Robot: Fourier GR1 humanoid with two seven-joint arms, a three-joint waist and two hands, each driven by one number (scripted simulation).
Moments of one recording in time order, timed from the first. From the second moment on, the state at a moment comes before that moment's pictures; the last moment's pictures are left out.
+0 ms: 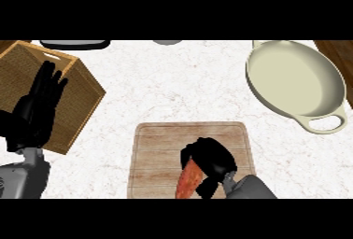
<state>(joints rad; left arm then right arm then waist) -0.20 0.25 0.09 -1.63 0.12 0.15 0.22 -0.25 -0.09 0.59 -1.41 0.81 0.33 0.21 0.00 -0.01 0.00</state>
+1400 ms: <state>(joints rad) -0.18 0.22 0.12 -1.64 0.09 0.14 0.21 -0.27 -0.02 0.38 -1.96 1.00 0.06 0.55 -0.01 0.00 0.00</state>
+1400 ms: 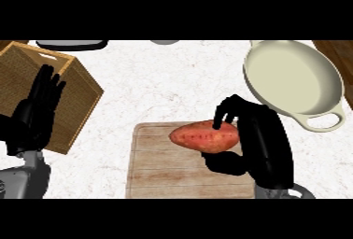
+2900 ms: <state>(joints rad) -0.22 0.20 0.11 -1.63 0.07 0.12 0.22 -0.58 -0.36 -0.23 -1.20 0.93 -0.24 0.13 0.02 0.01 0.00</state>
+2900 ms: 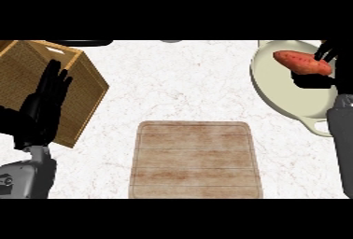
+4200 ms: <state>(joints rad) -0.25 0.19 0.11 -1.62 0.07 0.11 0.24 -0.88 -0.45 -0.65 -0.37 0.50 -0.14 -0.45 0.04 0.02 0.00</state>
